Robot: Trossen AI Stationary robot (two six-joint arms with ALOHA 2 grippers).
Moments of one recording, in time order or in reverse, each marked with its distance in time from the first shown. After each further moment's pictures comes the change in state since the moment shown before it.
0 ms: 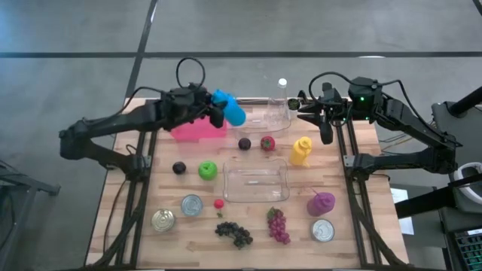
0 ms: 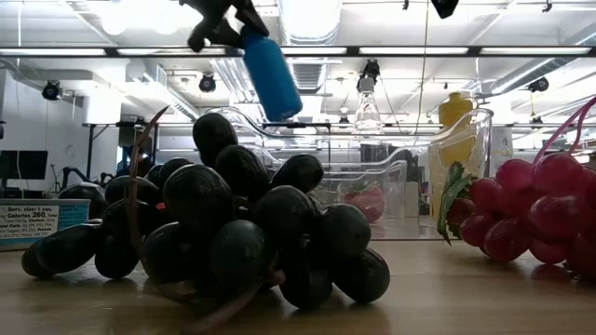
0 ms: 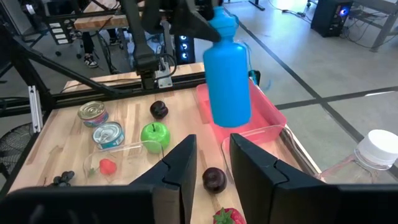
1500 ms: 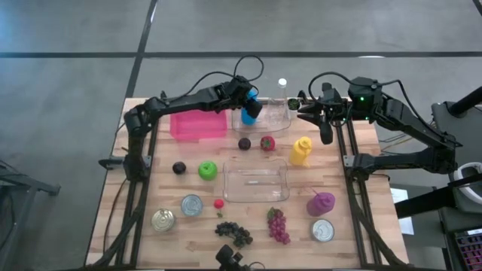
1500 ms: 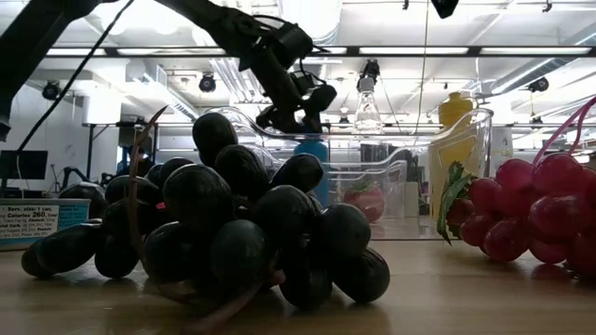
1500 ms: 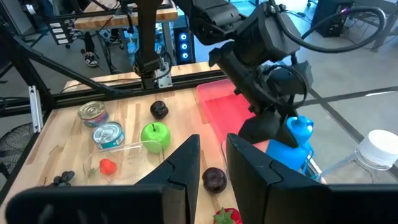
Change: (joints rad) left arm 0.185 0.706 0.427 -0.082 0.119 0.120; right arm 0.000 0.000 0.000 0.000 0.000 0.000
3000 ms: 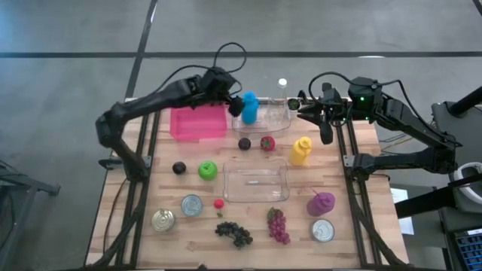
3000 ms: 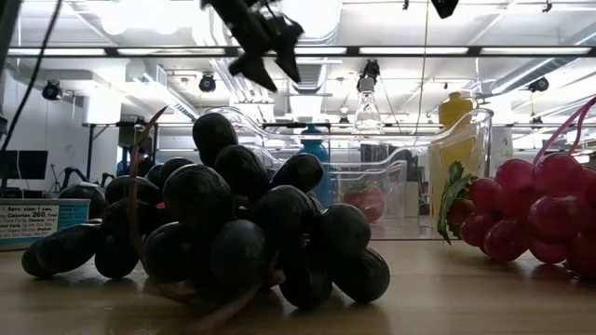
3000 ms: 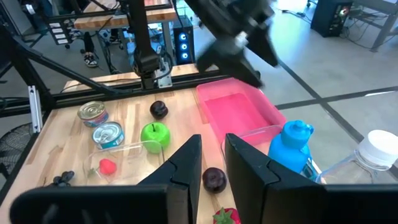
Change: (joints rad) left arm -0.041 -0.319 0.003 -0.304 -0.011 0.087; right arm 0.000 0.000 0.000 0.000 0.000 0.000
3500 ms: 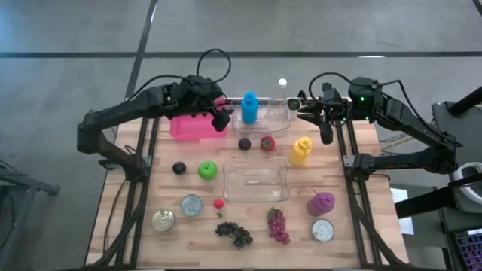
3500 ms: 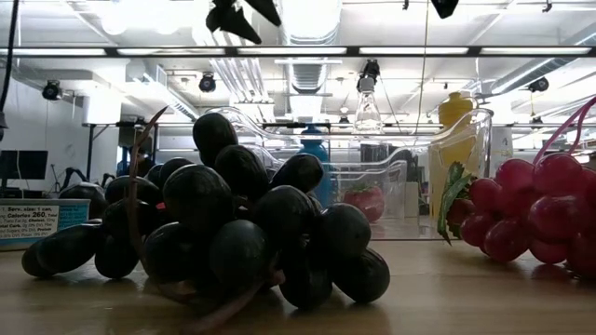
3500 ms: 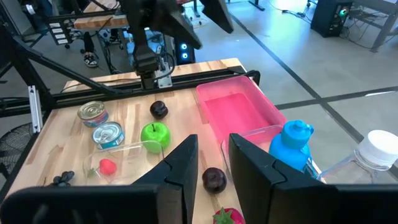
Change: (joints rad) left arm -0.165 -0.193 -0.001 -0.116 0.000 0.001; right arm 0.000 0.000 0.000 0.000 0.000 0.000
